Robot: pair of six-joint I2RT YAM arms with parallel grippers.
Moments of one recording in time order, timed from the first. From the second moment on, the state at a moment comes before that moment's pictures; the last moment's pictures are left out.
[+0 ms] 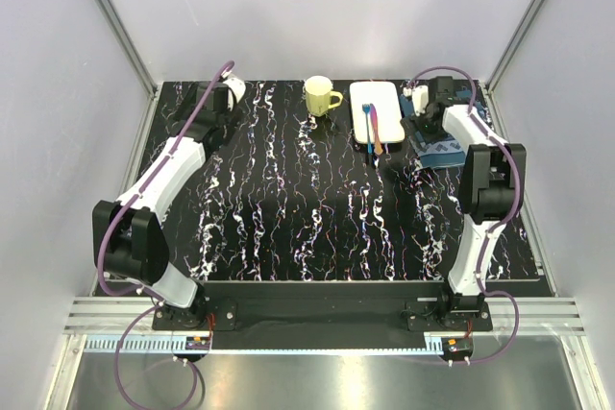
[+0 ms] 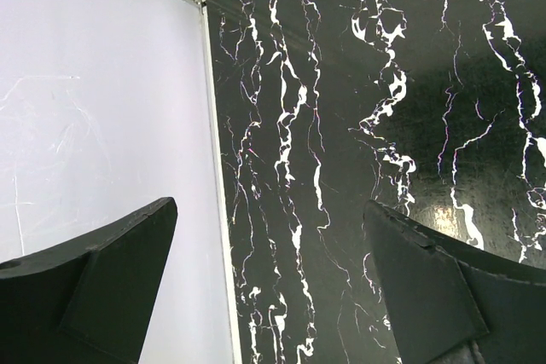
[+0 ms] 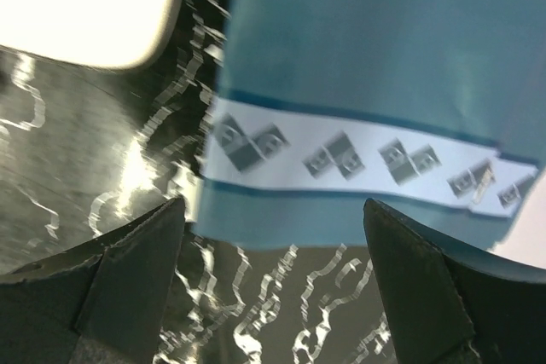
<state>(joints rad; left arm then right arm) -0.24 1.55 1.30 -0.37 -0.49 0.44 0.01 2.04 1.63 -0.63 0.06 -0.45</state>
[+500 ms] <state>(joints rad) -0.24 1.58 1.32 -0.37 -0.51 0.44 0.07 2.14 1.65 -0.60 0.07 -0.41</state>
